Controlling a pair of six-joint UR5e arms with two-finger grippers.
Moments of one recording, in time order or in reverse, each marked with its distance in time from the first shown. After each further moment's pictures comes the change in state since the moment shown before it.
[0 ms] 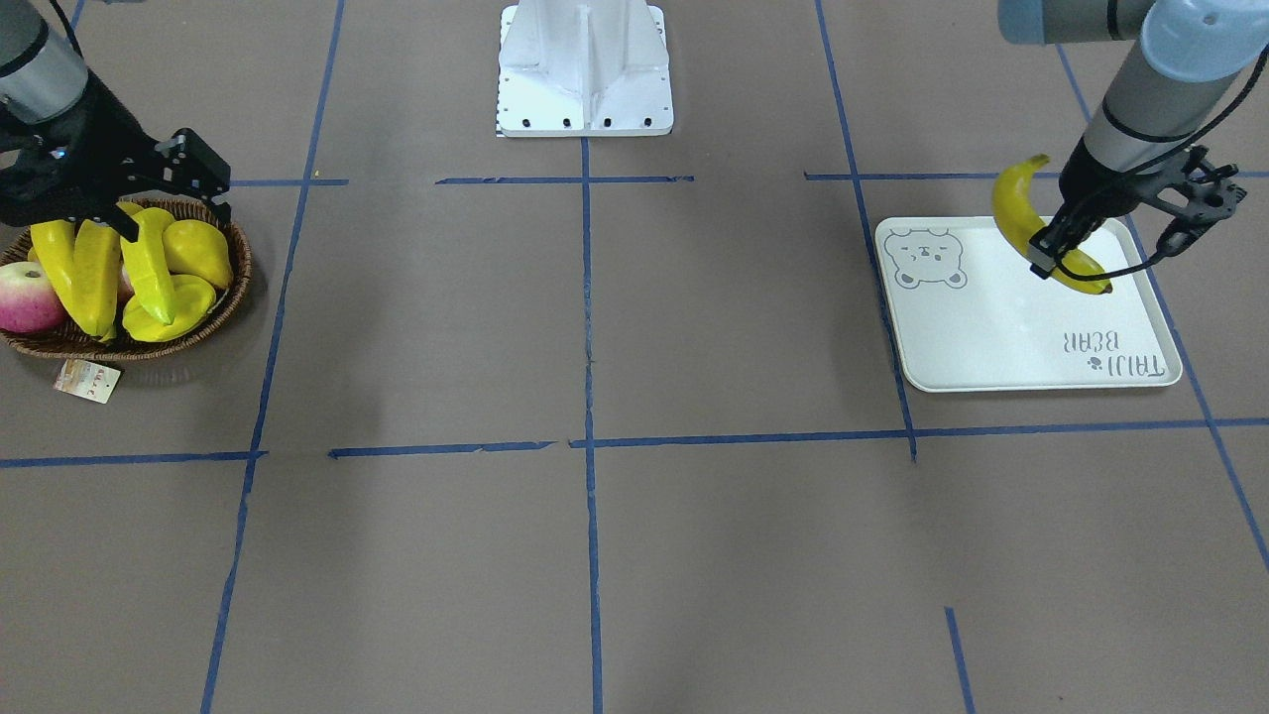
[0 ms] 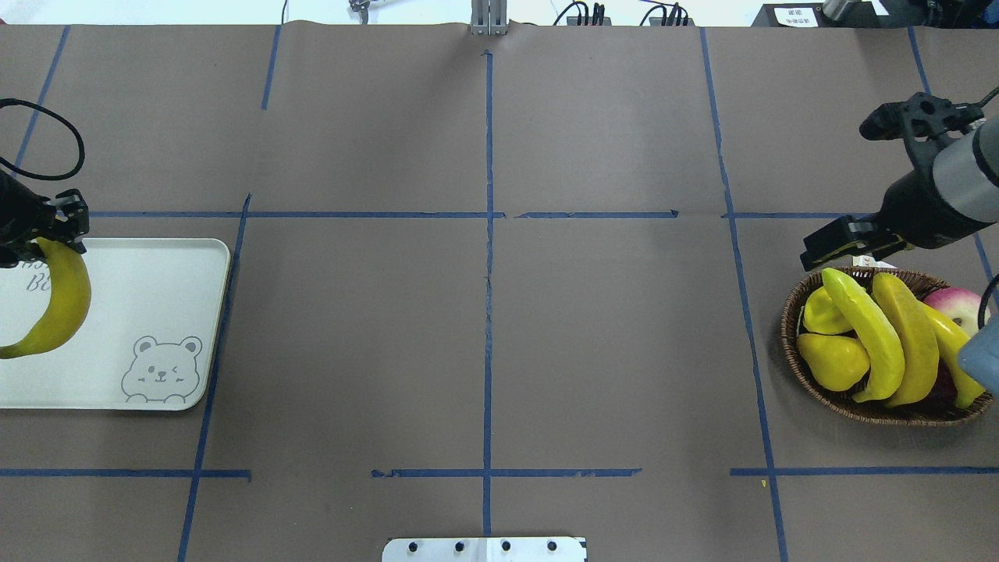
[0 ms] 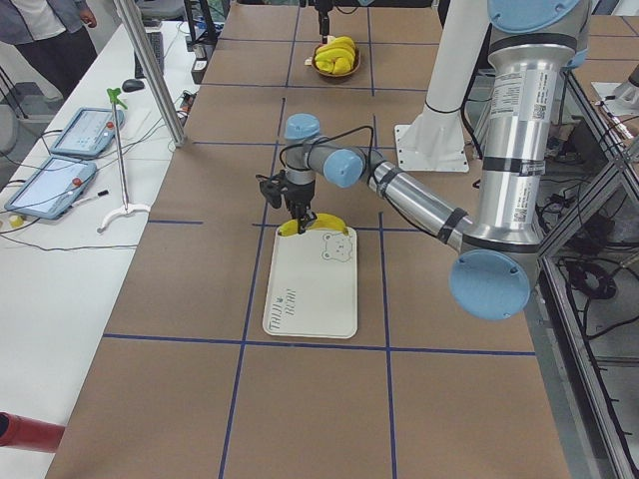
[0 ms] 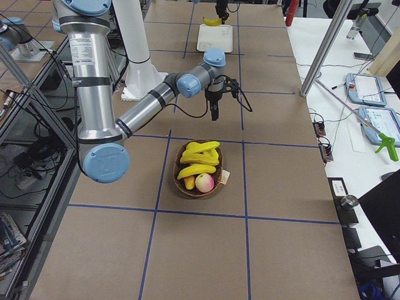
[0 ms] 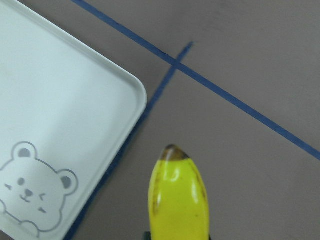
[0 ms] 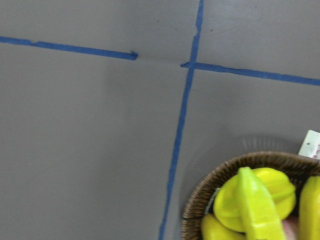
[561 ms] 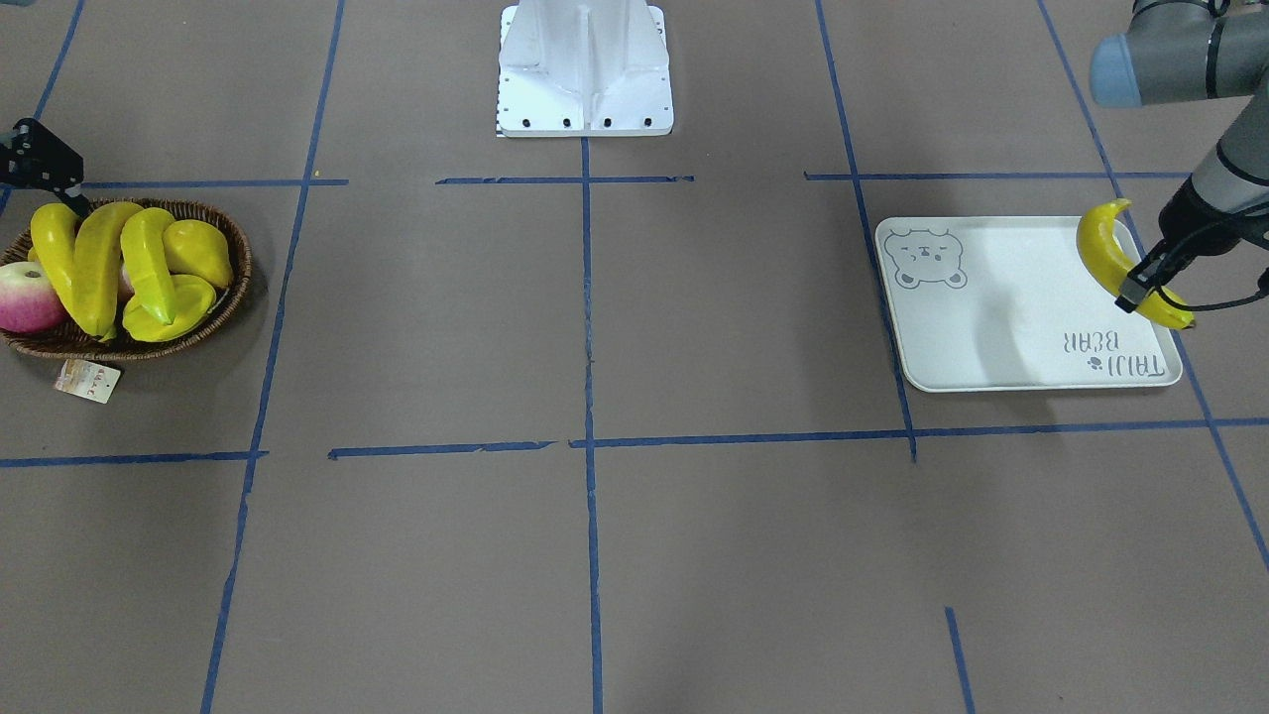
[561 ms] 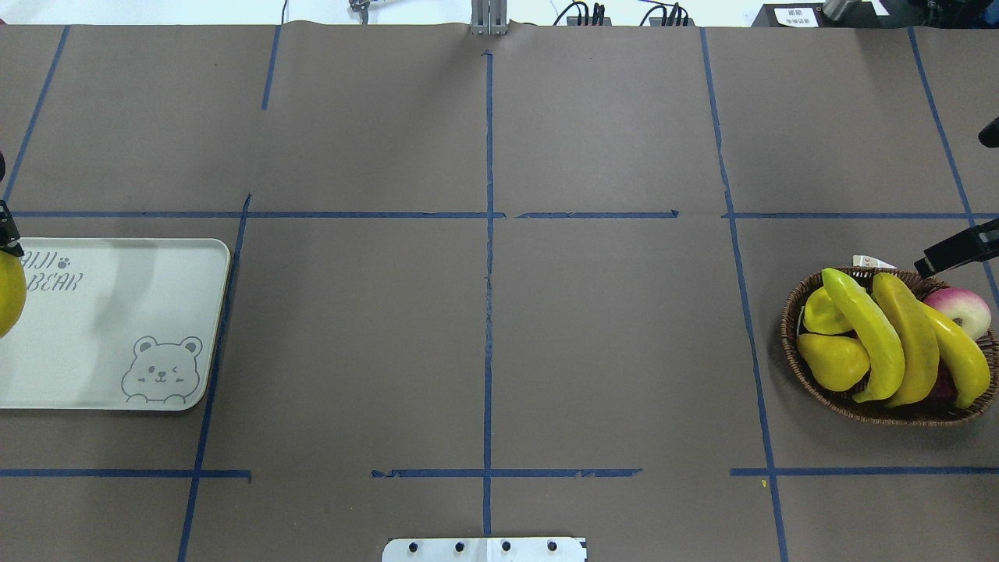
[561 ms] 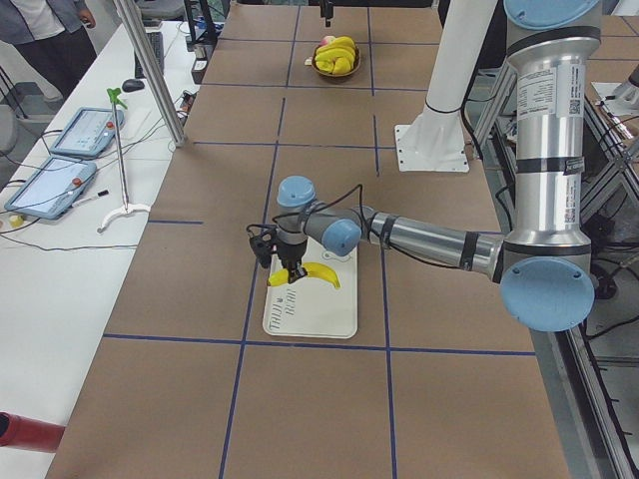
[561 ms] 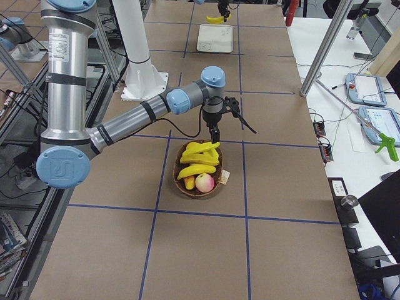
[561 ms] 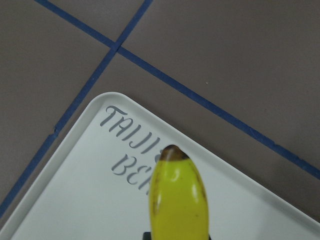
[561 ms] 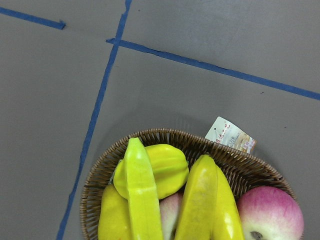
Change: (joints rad) left arm -0.119 0.094 0.285 -0.397 -0.080 0.129; right arm 0.145 -0.140 -0.010 -0.003 0.035 -0.288
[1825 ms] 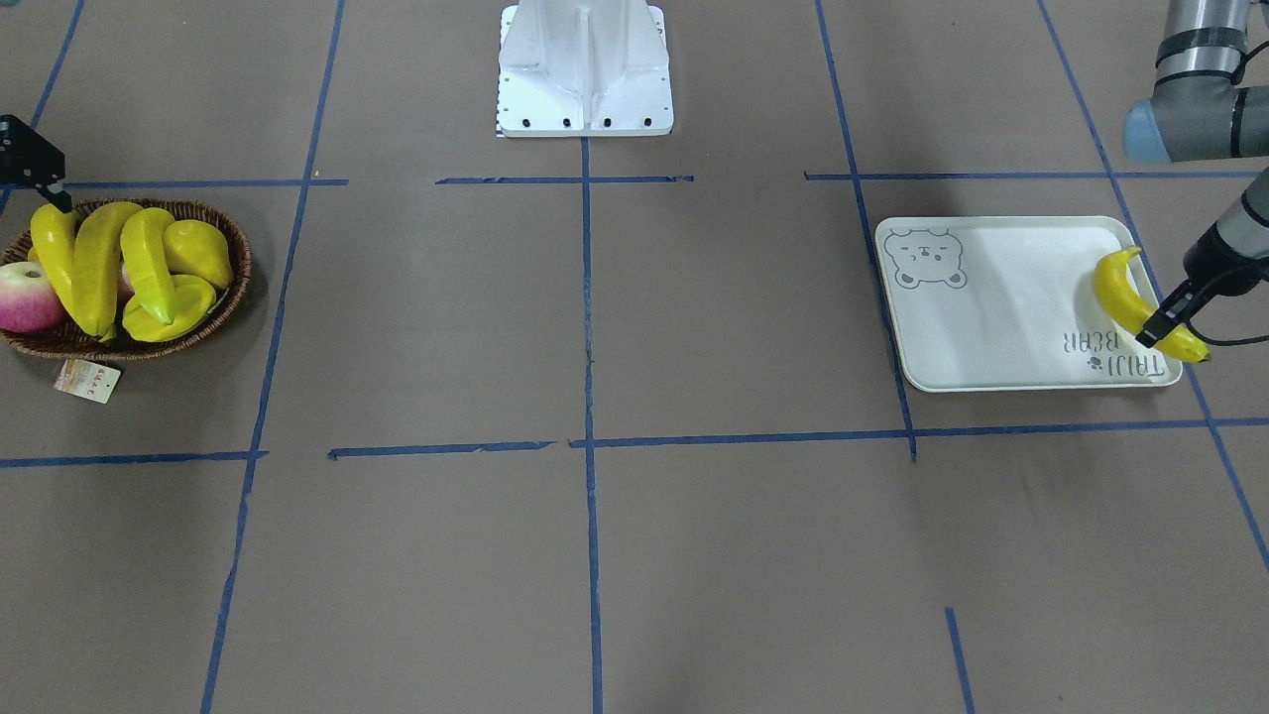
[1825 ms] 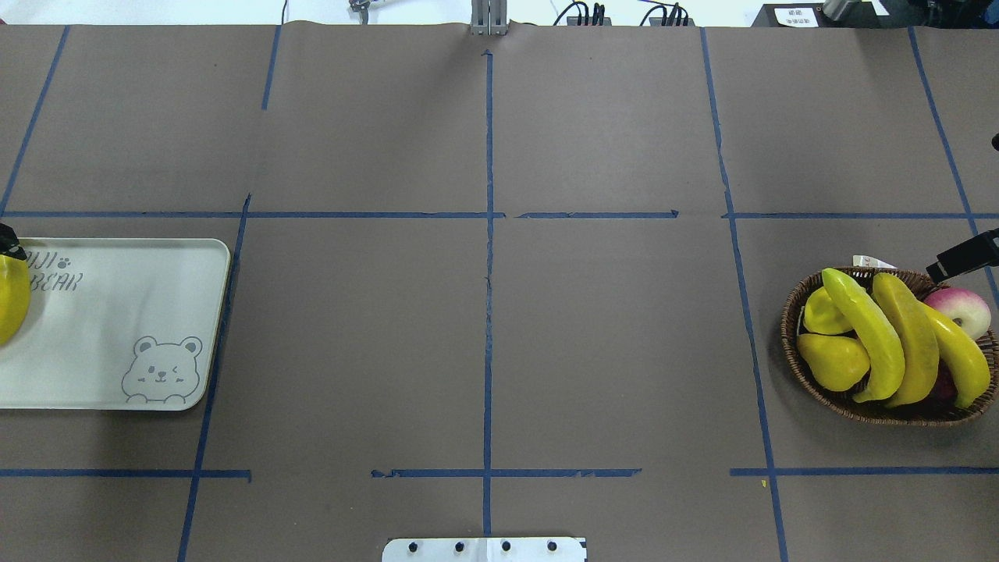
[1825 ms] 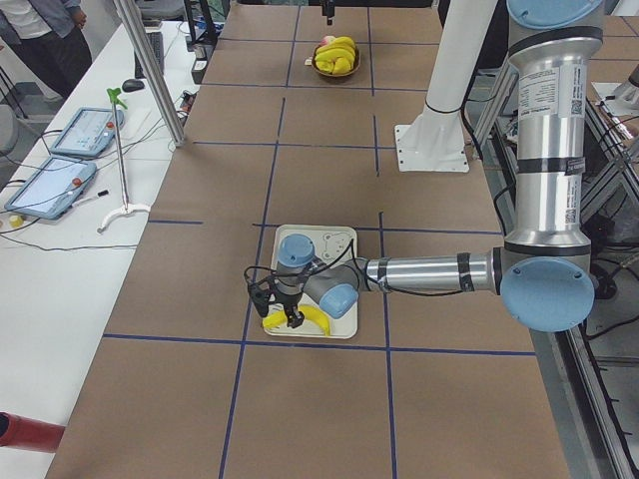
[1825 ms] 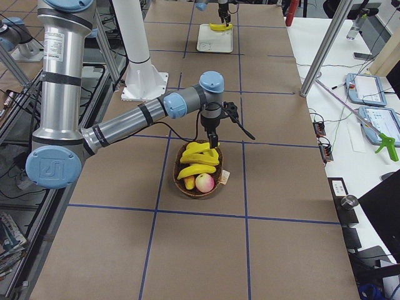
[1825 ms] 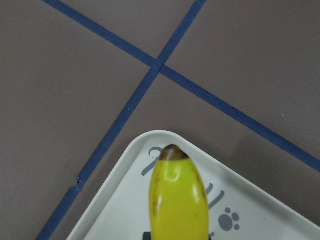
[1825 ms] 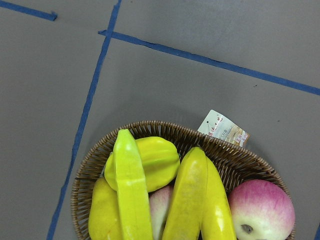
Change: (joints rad) left arm -0.008 -0.008 0.267 -0.352 -0.017 -0.031; right arm 0.010 -0.015 -0.004 0.005 0.008 -0.019
